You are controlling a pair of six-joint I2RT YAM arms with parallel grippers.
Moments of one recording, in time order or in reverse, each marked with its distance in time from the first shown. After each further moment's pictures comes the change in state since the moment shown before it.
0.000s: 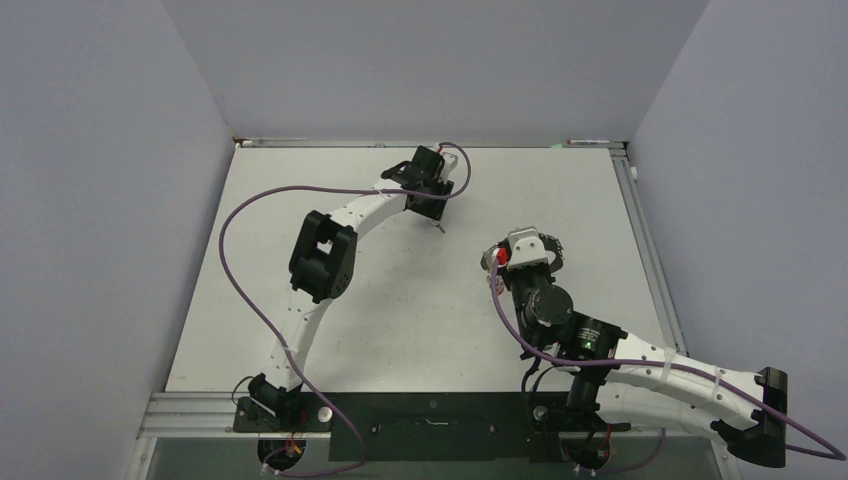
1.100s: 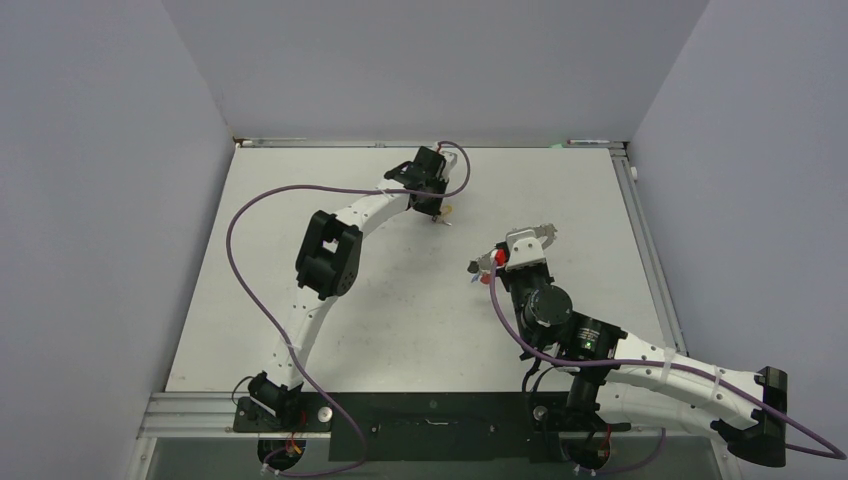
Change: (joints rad) left arm 0.006 0.092 0.090 0.009 -0.001 -0.050; right arm 0.008 0.001 0.000 -0.006 -0.016 0.000
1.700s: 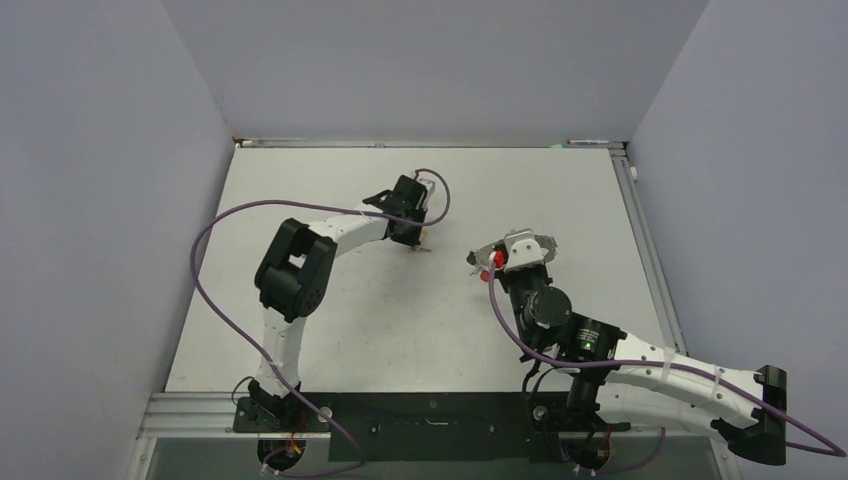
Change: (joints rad) left arm -0.014 -0.333 -0.557 0.154 -0.066 -0.058; right arm 0.013 0.000 0.000 0.000 0.000 -0.001
